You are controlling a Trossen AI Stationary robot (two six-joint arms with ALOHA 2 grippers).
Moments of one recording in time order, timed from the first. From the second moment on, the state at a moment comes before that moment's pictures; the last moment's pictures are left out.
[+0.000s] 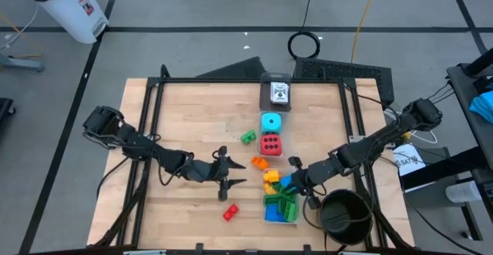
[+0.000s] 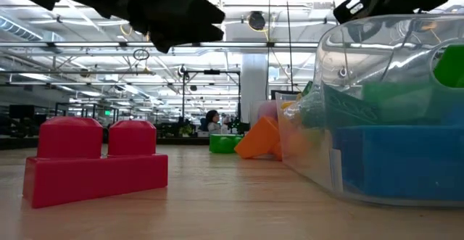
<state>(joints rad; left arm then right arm) -0.41 1.58 0.72 0.57 -0.37 -0.14 0.47 1.27 0.75 -0.08 0.00 0.19</state>
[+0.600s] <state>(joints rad) -0.25 1.90 0.72 0.73 -0.32 -0.16 0.45 1.28 0.74 -0.03 0.00 0.17</state>
